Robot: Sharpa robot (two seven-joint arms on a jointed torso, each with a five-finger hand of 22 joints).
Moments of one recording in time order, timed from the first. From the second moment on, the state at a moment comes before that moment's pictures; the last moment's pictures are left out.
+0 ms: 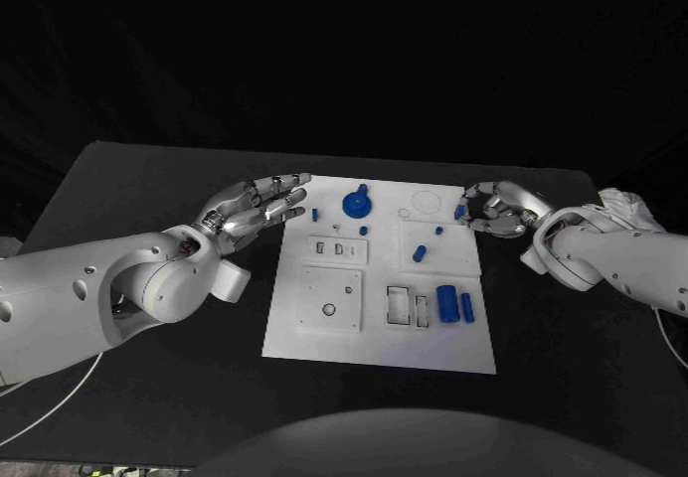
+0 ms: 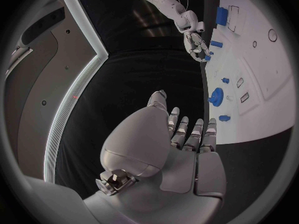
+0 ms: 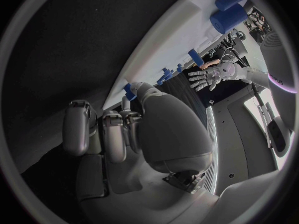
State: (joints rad) left arm 1.26 -0.91 -0.23 1.64 -0.10 -0.15 0.41; left_hand 1.52 0.19 -0.21 0.28 0.50 0.43 0.12 0.18 0.05 0.10 0.09 0.34 0.04 0.08 0.21 0.30 0.04 0.15 0.13 0.30 0.12 0.05; right arm 1.15 -0.94 -0.20 1.20 -1.00 -0.44 0.29; right_hand 1.36 -0.06 0.25 0.17 0.56 0.57 0.10 0.56 0.70 1.47 0.02 1.57 1.31 1.46 -0.03 1.57 1.31 0.06 1.40 0.09 1.34 1.31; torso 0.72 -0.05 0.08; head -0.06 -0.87
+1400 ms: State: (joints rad) left arm 1.26 -0.90 -0.23 1.63 -0.10 -0.15 0.41; left_hand 1.52 0.19 -0.21 0.28 0.50 0.43 0.12 0.18 0.05 0.10 0.09 0.34 0.04 0.08 0.21 0.30 0.04 0.14 0.14 0.29 0.12 0.05; right arm 1.23 -0.84 -0.19 1.42 -0.97 -0.44 0.28; right_hand 1.35 -0.07 0.28 0.17 0.63 0.60 0.10 0.56 0.68 1.47 0.02 1.57 1.31 1.46 -0.03 1.57 1.31 0.06 1.39 0.08 1.34 1.31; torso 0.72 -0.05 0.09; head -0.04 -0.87
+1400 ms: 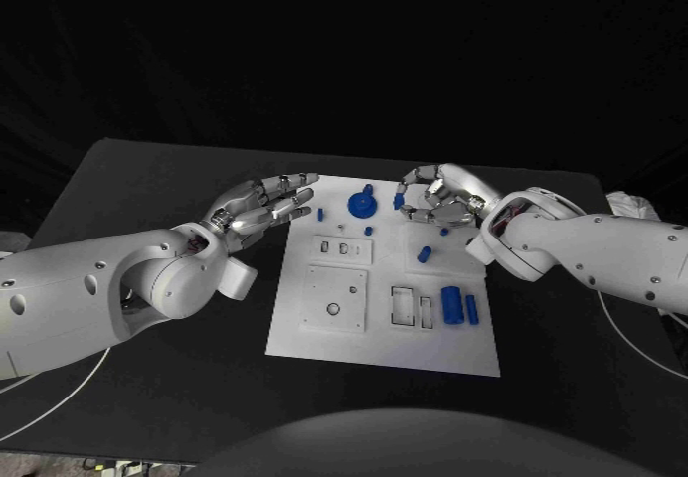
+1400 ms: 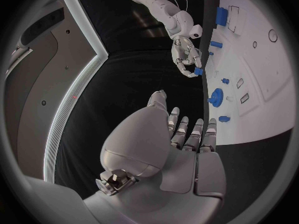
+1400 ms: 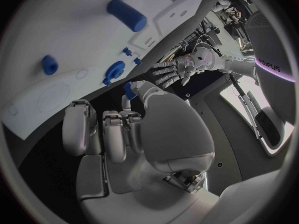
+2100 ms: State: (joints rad) left arm 1.26 -0.90 -0.23 1.64 -0.10 -0.15 0.41; left_hand 1.52 0.19 -0.21 0.28 0.50 0.43 0.12 0.18 0.05 0.10 0.09 0.34 0.04 0.08 0.21 0.30 0.04 0.14 0.14 0.29 0.12 0.05; right arm 1.21 -0.76 -0.19 1.44 -1.12 -0.39 0.19; right_hand 1.35 -0.07 0.28 0.16 0.63 0.60 0.10 0.56 0.67 1.47 0.02 1.57 1.31 1.46 -0.03 1.57 1.31 0.06 1.37 0.09 1.31 1.31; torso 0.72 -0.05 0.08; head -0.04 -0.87
